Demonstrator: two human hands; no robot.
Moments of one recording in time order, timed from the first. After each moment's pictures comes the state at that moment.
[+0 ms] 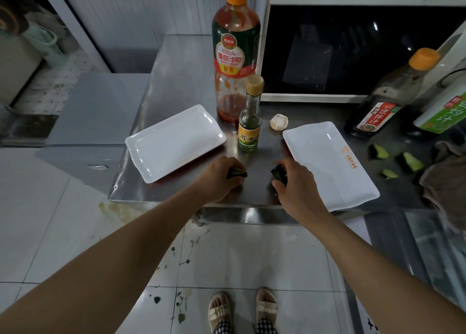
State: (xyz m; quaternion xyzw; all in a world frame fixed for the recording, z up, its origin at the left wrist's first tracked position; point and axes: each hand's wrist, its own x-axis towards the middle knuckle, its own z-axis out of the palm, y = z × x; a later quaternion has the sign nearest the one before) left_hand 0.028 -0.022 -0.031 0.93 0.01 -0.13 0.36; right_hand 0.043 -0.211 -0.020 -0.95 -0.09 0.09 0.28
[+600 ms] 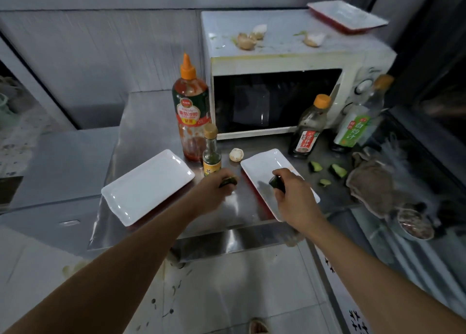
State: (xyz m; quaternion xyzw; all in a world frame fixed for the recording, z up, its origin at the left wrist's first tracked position) left_hand 0.036 -0.066 0.052 0.87 -0.08 -0.15 0.45; right_hand 0.022 -0.262 0.062 -0.96 -0.03 0.02 0.26
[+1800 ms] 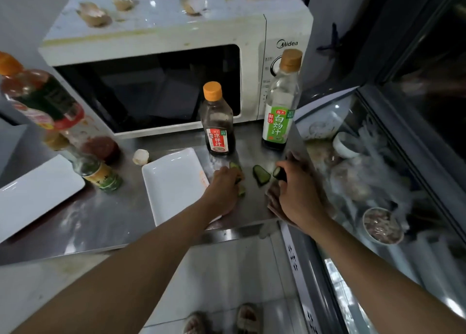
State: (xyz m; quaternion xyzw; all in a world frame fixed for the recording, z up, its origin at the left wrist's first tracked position) left_hand 0.132 -0.344 -0.018 0.95 -0.02 -0.13 0.29; right_hand 0.120 -0.515 0.002 -0.94 -0.02 0.01 0.33
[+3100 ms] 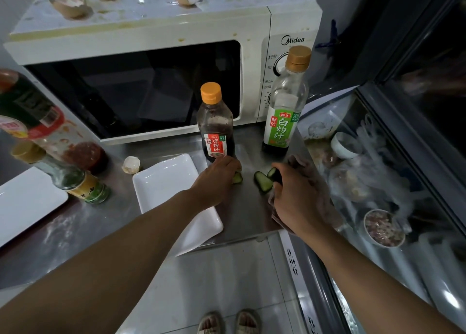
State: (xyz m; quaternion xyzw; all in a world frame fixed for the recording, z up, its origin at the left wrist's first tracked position) left_hand 0.178 -0.314 -0.035 0.96 -0.18 -0.07 0.22; right_hand 0.137 -0.494 -0.010 -0.94 -0.01 0.00 0.33
